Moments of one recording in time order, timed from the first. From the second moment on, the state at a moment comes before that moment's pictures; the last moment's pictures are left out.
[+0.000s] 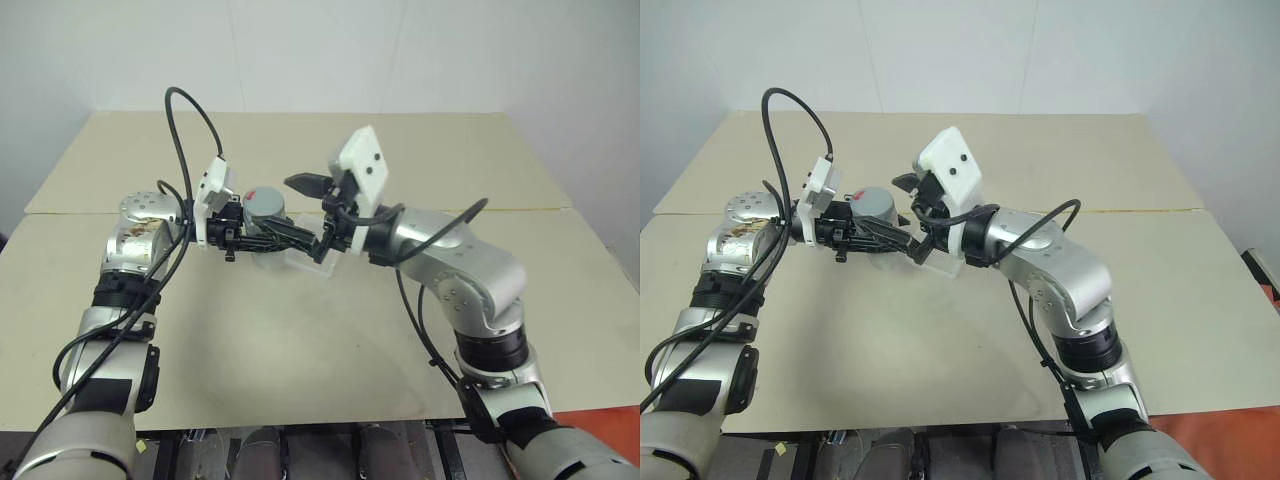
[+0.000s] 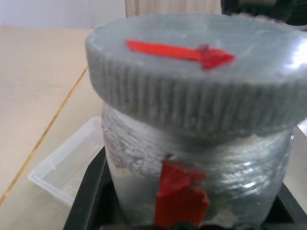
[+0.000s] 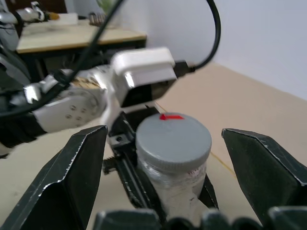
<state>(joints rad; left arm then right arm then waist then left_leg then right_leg) -0.90 0.59 -0.05 0.57 -0.34 0.19 -1.56 -0.81 -0.21 0.19 -0.35 0.49 0.85 0.47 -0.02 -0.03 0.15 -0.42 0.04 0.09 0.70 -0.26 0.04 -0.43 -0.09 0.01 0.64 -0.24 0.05</state>
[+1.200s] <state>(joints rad) -0.90 0.59 -0.04 0.55 -0.34 0.19 -1.57 -0.87 -0.13 0.21 -0.20 0.41 0.82 0.50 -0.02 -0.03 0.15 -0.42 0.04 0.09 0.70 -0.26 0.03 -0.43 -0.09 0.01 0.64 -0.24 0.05</state>
